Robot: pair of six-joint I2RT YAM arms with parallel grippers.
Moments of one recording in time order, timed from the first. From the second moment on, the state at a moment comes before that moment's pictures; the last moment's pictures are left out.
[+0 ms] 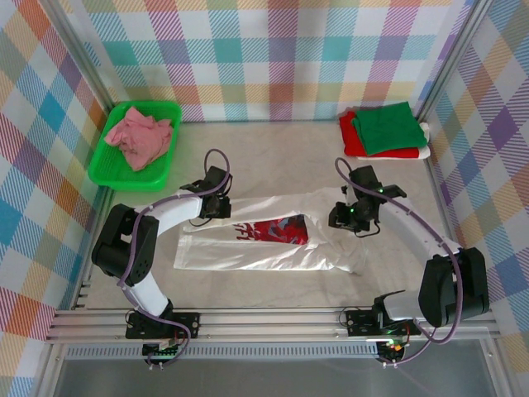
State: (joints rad) left arm -0.43 1.70 1.00 -0.44 -0.16 -0.35; right arm 0.28 1.34 0.93 -0.84 -0.24 0.39
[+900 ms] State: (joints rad) left arm -0.43 1.68 0.97 -0.44 -0.19 -0.35; right arm 0.33 1.44 0.85 -0.73 -0.29 0.47
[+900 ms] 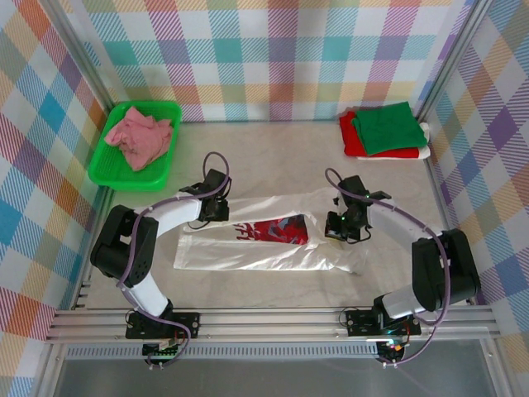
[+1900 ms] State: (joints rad) left arm -0.43 1.64 0.95 -0.42 -0.20 -0.35; right arm 0.42 1.48 0.87 -0.74 -0.16 0.60
